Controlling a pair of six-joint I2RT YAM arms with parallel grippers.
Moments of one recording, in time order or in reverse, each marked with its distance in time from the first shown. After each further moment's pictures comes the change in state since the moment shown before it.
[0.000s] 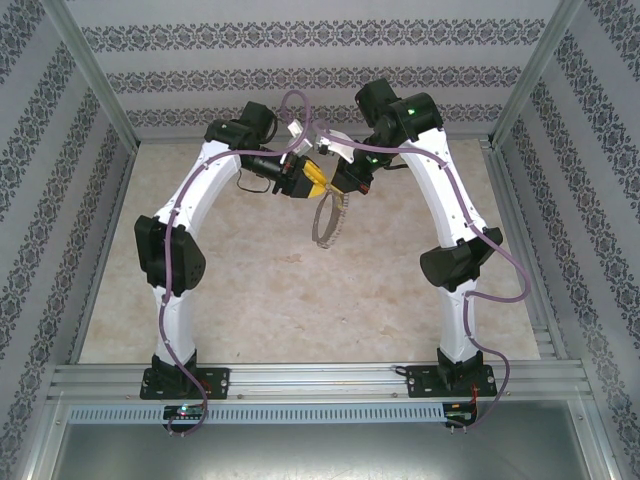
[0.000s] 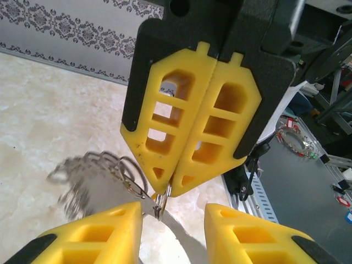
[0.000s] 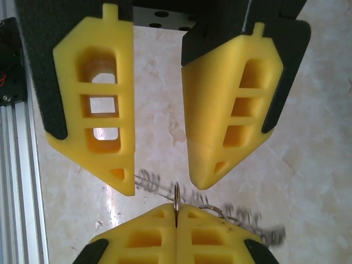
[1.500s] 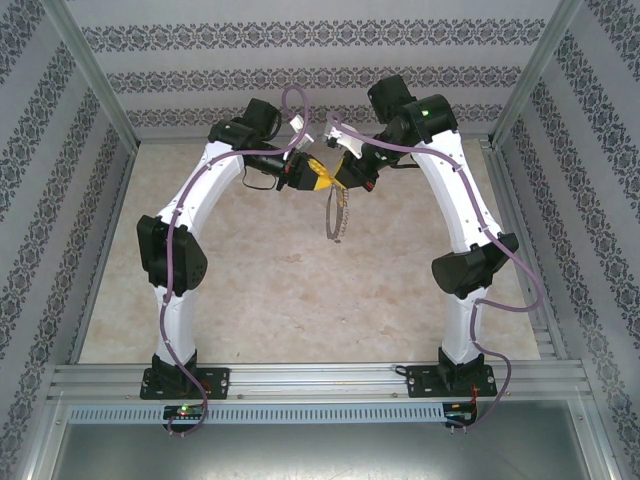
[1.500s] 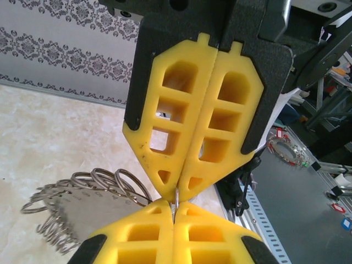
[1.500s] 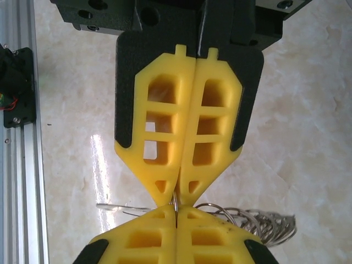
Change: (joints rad) left arm -0.016 0.006 0.005 0.101 0.081 -0.056; right arm -0.034 -0.101 -0.132 0.111 -0.077 0.028
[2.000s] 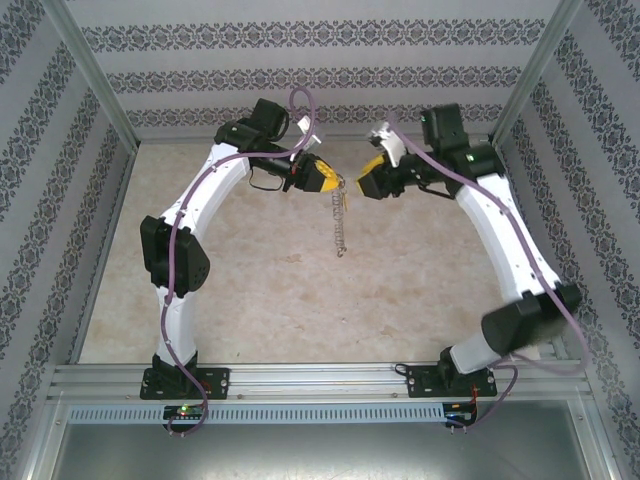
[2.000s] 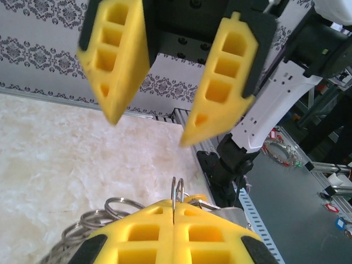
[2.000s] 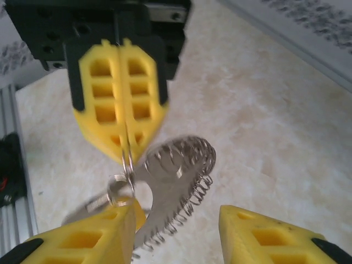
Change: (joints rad) left arm -0.029 0.001 0.004 0.050 0.007 -0.051; right arm -0.156 -0.524 -0.842 0.683 -0.098 0.381
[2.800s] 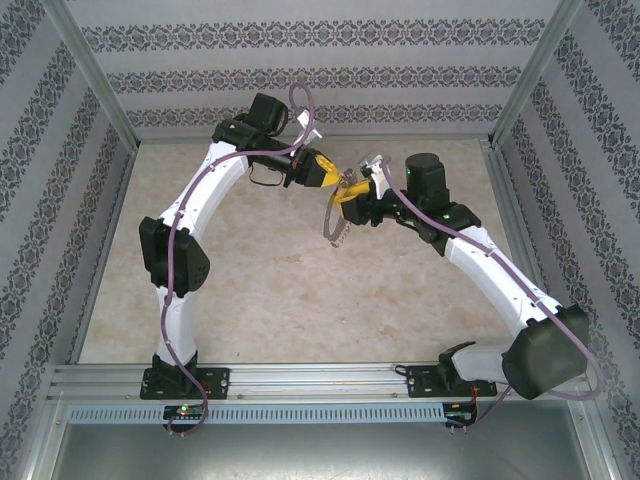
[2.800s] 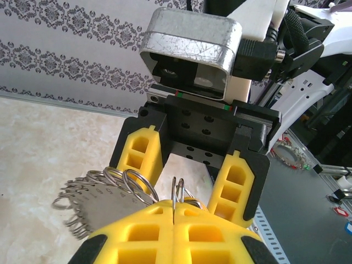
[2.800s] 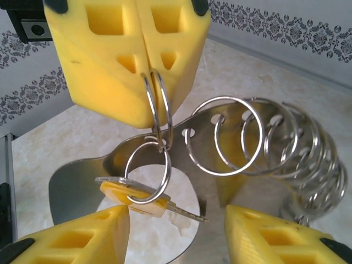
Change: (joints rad) left arm 0.000 0.000 0.034 0.034 -0.019 -0.051; right arm 0.132 -0.186 -0.523 0.630 0.078 0.303
